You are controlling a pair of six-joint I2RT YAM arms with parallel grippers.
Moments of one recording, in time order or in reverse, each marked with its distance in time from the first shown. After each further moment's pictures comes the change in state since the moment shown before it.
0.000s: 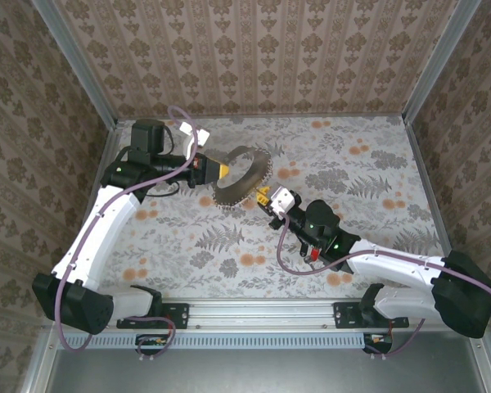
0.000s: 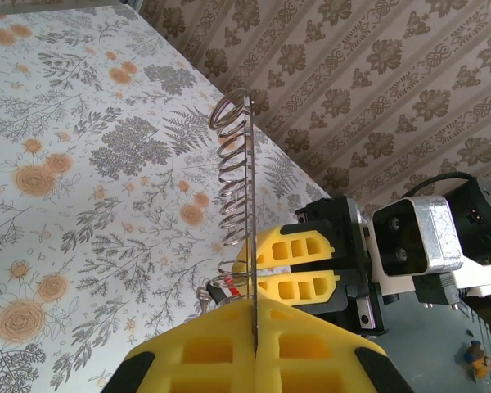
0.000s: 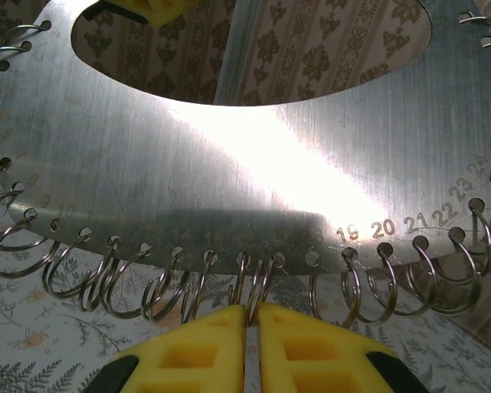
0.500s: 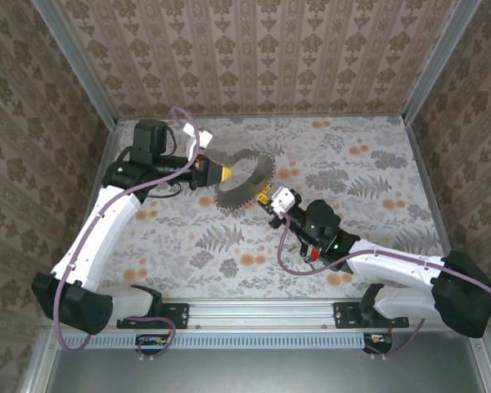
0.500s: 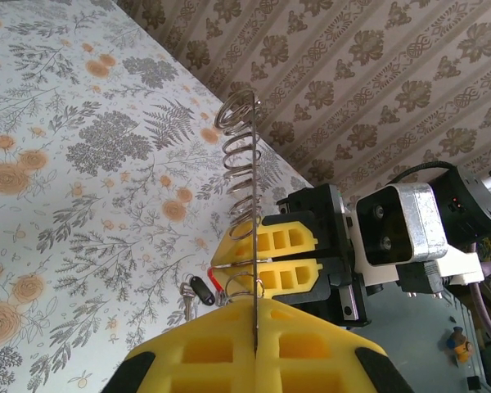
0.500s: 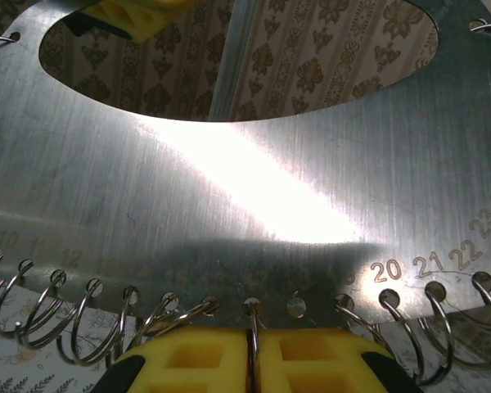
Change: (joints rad) left arm -0.020 0.000 0.010 -0.020 0.021 0.001; right arm 0.000 0.002 0.000 0.030 0.008 -0.005
